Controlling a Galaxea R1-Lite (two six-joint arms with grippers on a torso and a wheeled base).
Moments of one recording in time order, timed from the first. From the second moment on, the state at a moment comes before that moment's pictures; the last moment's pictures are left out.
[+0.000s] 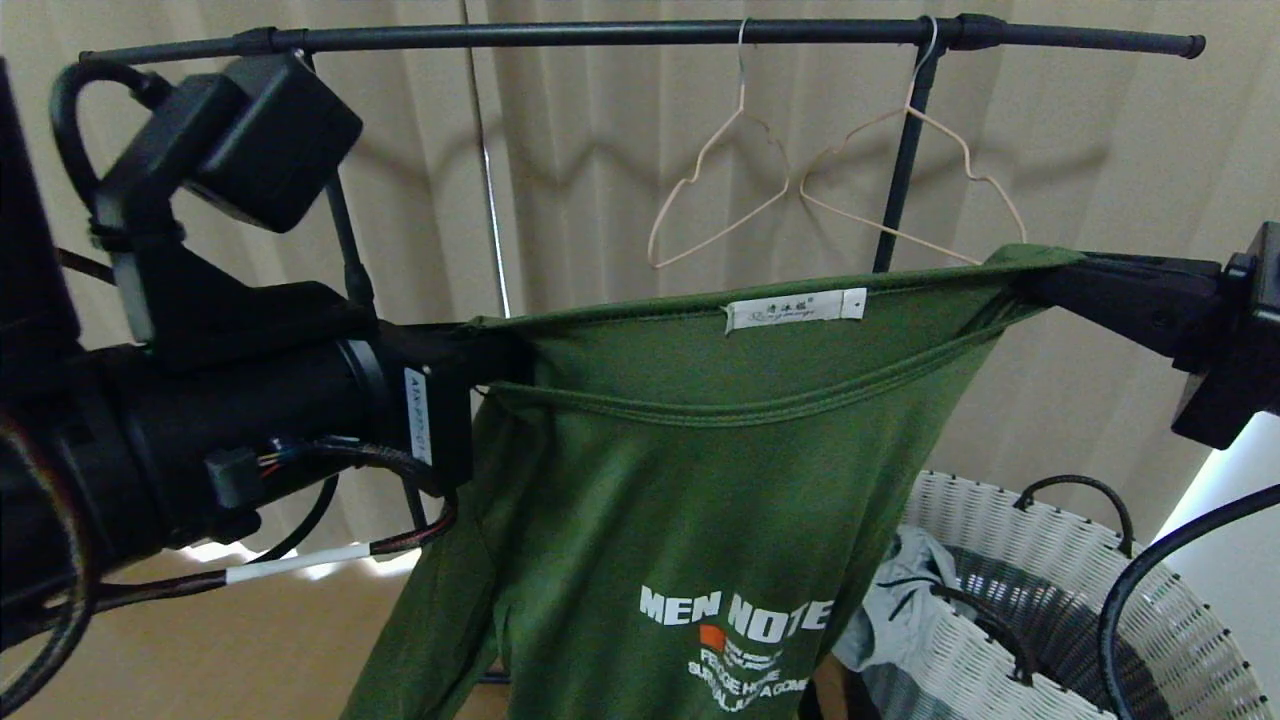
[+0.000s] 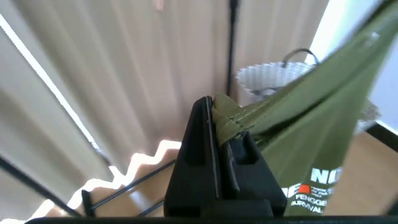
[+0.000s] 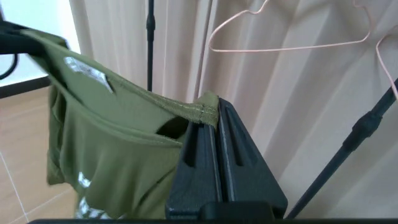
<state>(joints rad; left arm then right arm) -0.80 1.33 -0.96 -0.19 0.23 0.00 0.53 1.20 -0.87 -0.30 0.15 -0.03</state>
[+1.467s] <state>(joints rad) -0.71 1.56 -1.17 -0.20 0.17 0.00 0.45 1.04 -0.68 -0.30 0.39 -0.03</state>
